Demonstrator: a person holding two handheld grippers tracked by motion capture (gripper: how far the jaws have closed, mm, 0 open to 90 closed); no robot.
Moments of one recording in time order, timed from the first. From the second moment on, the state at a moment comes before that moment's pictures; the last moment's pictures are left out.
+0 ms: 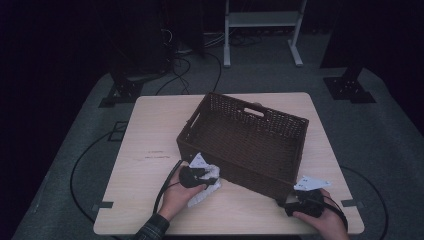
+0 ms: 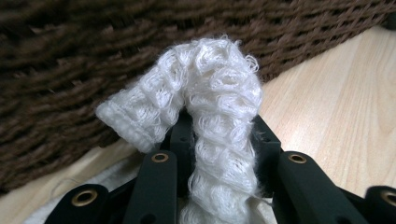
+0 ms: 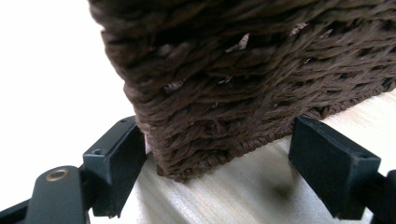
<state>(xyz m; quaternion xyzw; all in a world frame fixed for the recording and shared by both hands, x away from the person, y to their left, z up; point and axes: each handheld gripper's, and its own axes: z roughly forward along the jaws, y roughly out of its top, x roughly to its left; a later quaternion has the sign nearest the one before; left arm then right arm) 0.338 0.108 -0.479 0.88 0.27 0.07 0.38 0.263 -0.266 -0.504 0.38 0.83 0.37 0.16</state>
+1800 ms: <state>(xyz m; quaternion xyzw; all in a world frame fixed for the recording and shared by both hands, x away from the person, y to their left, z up) 0.330 0.099 -0.450 0.88 0.24 0.09 0.41 0.263 -0.266 -0.504 0.38 0.83 0.37 0.16</state>
